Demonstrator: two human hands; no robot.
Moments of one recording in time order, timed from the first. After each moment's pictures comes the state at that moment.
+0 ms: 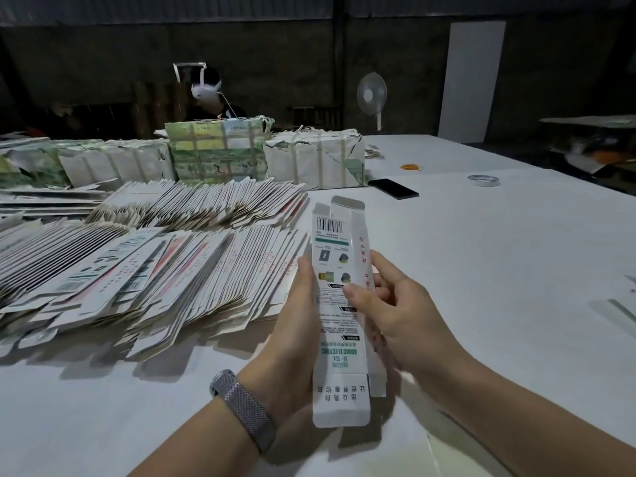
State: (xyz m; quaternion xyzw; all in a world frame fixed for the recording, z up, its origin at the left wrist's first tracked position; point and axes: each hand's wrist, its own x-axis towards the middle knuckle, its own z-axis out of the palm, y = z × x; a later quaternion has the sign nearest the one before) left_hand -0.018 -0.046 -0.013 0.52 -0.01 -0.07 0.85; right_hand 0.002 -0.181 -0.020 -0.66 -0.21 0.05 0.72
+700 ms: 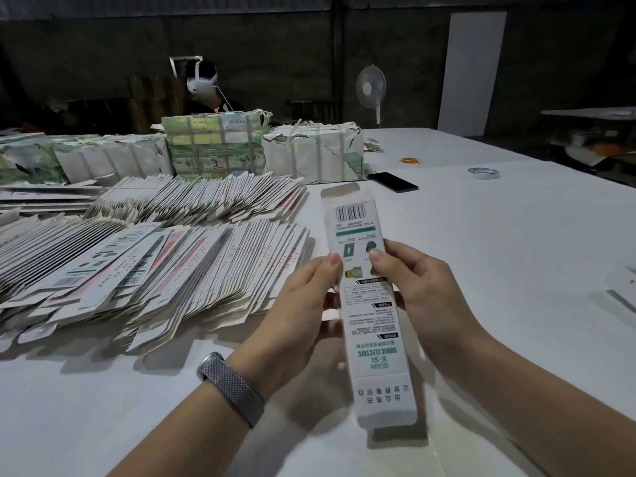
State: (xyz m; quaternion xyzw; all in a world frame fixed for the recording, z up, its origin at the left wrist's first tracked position) left_hand -0.011 -0.035 -0.012 0.66 -0.06 -0.01 0.75; right_hand 0.008 -0.195 -0.007 -0.64 -0.19 0.01 0.75
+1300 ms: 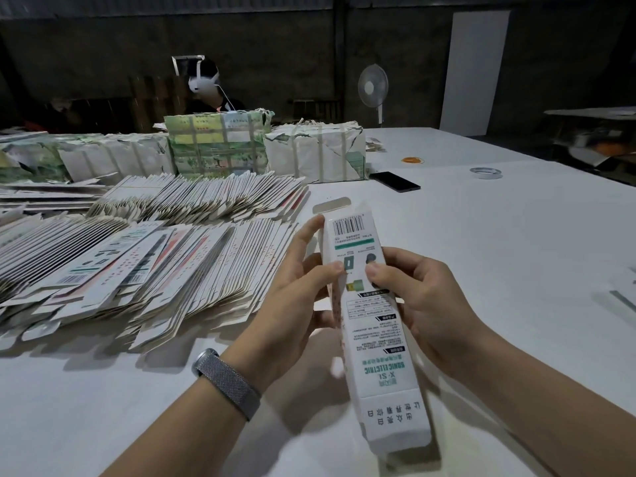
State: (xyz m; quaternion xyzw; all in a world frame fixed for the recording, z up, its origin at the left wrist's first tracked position) left_hand -0.009 -0.023 -0.010 0.62 -0.14 0.02 0.77; right_hand 0.009 -0.199 -0.010 -0.63 -0.18 0.05 0.75
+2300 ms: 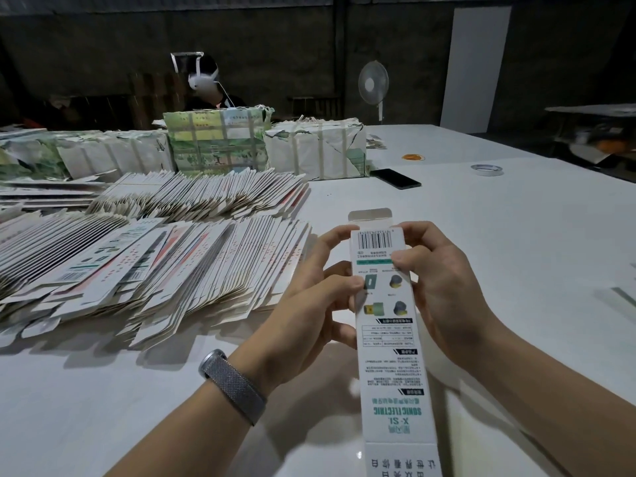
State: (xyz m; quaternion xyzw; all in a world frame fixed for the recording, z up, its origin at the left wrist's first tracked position) left_hand -0.016 -0.028 -0.010 0.60 -0.21 -0.08 0.77; right_hand 0.011 -0.202 -0.001 -0.63 -0.20 -0.04 0.75
